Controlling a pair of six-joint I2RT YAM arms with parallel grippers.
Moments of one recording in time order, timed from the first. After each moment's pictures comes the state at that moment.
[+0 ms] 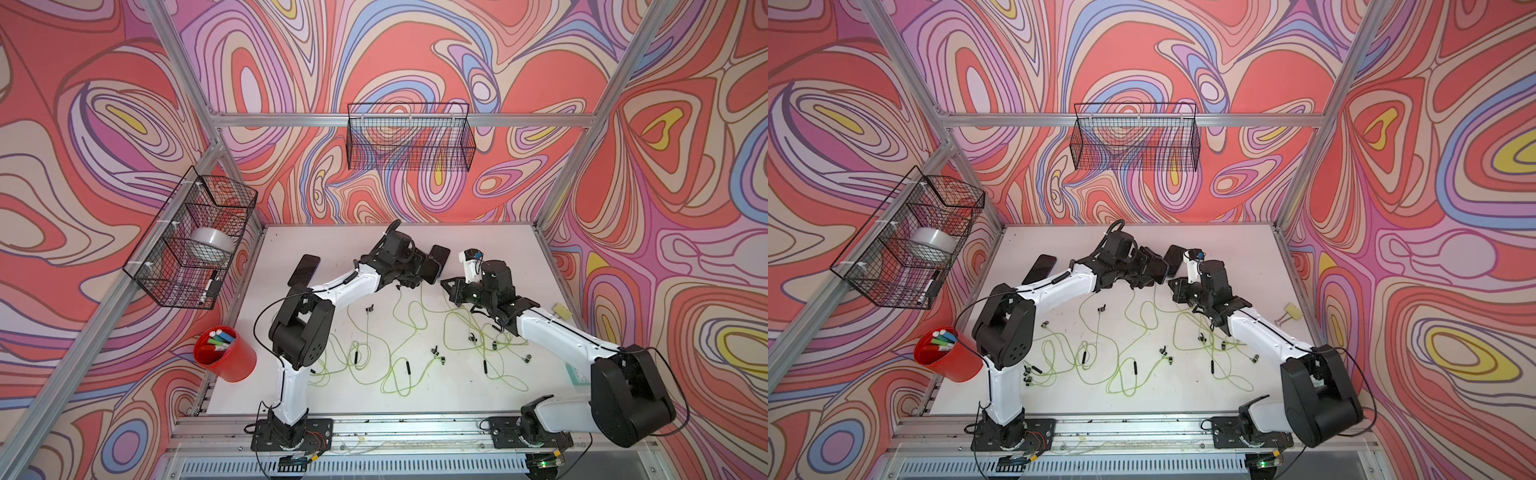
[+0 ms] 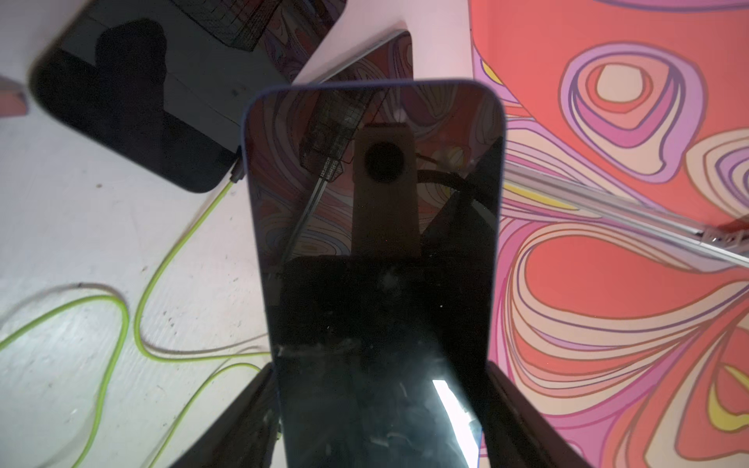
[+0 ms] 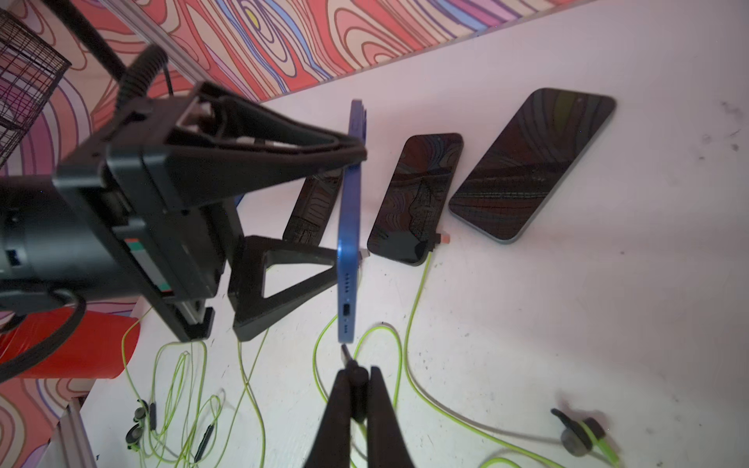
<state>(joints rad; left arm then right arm) -0.60 1.97 1.48 -0.13 0.30 -1.63 0.34 1.35 0.77 0.07 -0.30 0.39</state>
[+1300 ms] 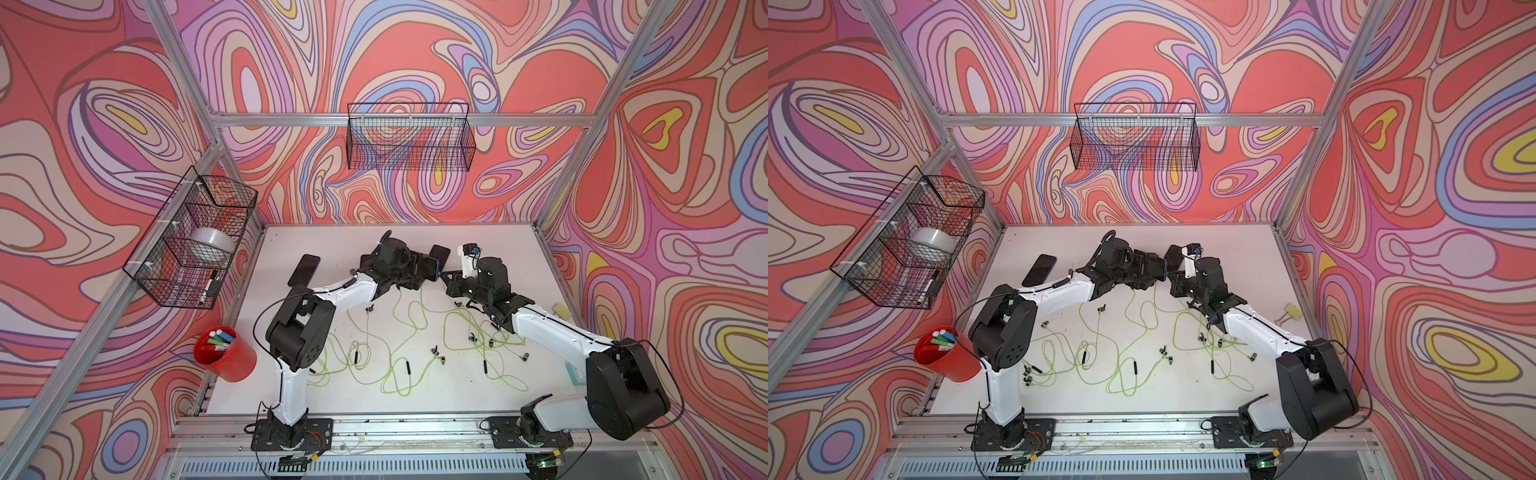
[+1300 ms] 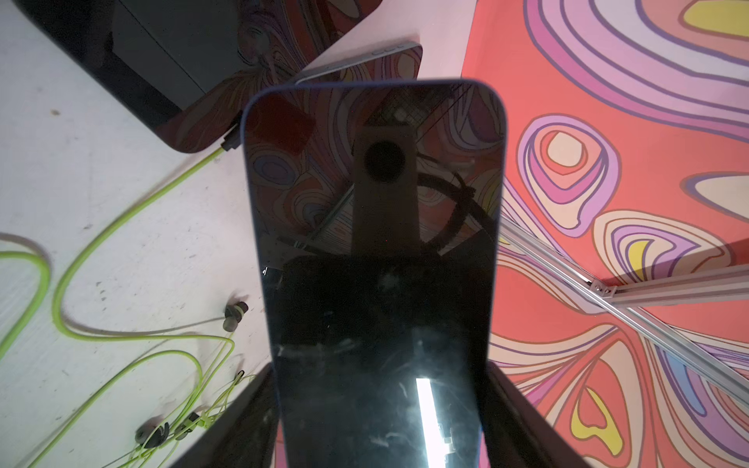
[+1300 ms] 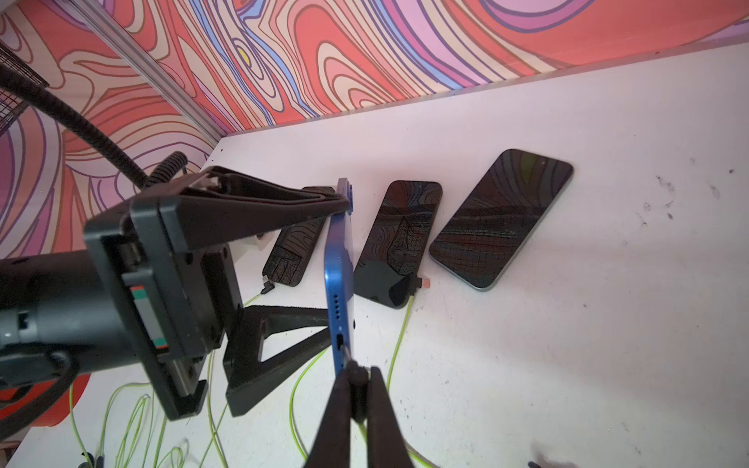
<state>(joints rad) -0.60 1.96 1.36 0.09 0.31 -1.89 0.38 1.41 0.81 0.14 -0.20 0.36</state>
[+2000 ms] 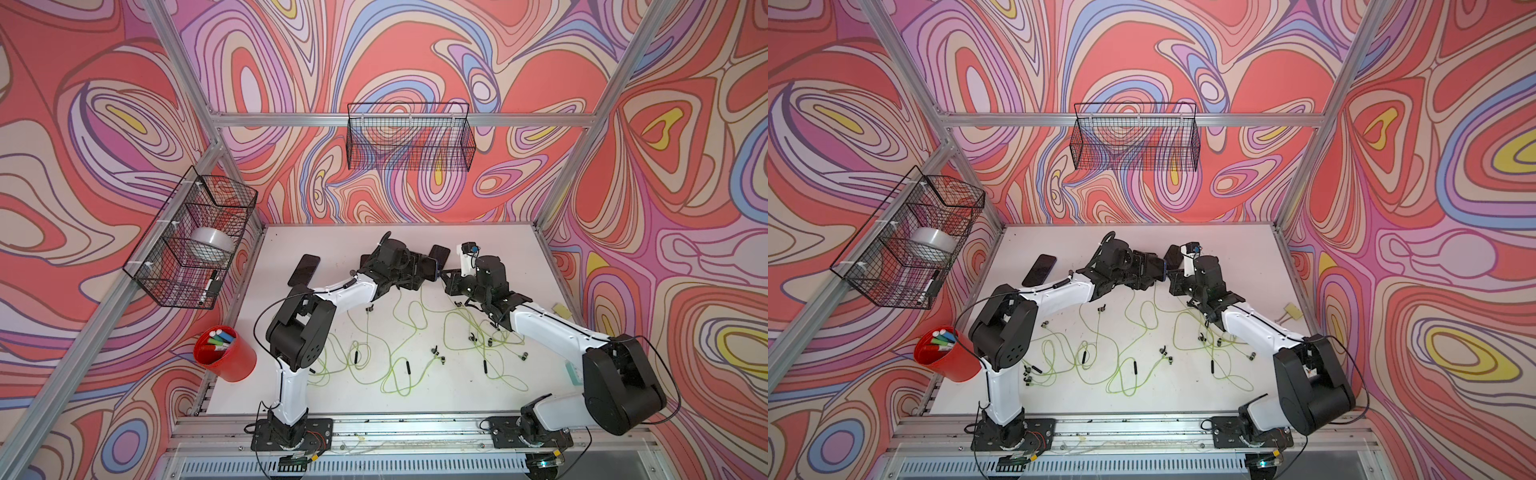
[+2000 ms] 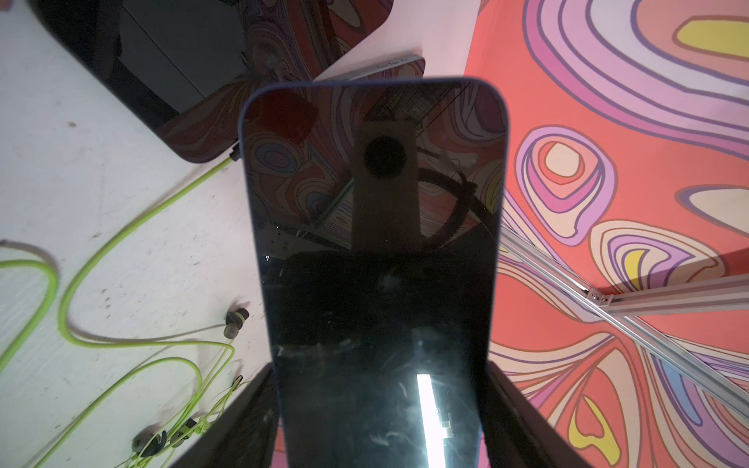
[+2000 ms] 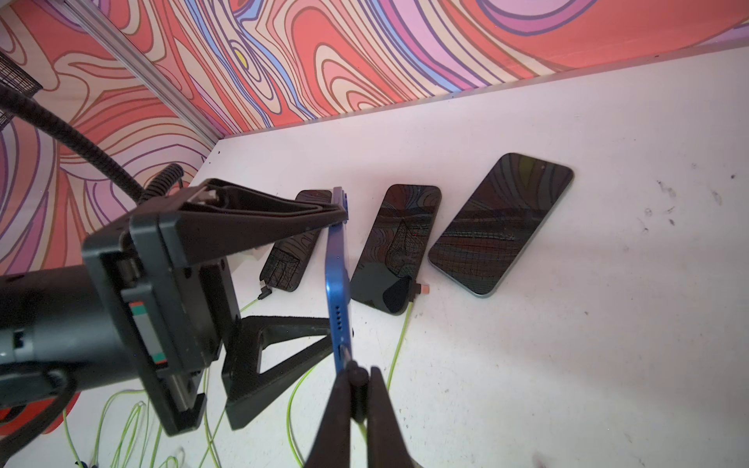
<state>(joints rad) -0.61 1.96 1.35 0.10 0.28 -1.90 0.38 1.44 0.83 0.14 -0.19 0.36</state>
